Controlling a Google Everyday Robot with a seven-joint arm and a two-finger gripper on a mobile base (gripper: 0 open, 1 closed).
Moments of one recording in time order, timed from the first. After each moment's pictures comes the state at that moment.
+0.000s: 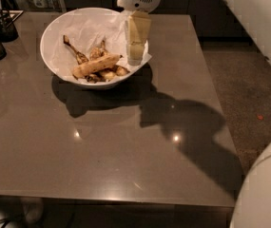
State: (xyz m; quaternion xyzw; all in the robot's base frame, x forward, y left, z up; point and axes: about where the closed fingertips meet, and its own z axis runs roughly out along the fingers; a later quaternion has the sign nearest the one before) arm 0.604 0.005 0.989 -0.75 0.63 -0.01 0.18
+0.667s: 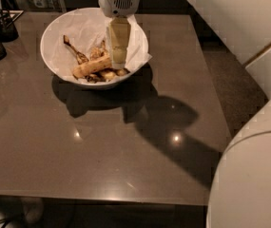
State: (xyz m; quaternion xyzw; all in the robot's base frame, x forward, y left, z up) arm 0.613 0.050 0.972 -0.77 0.61 -0.01 0.17
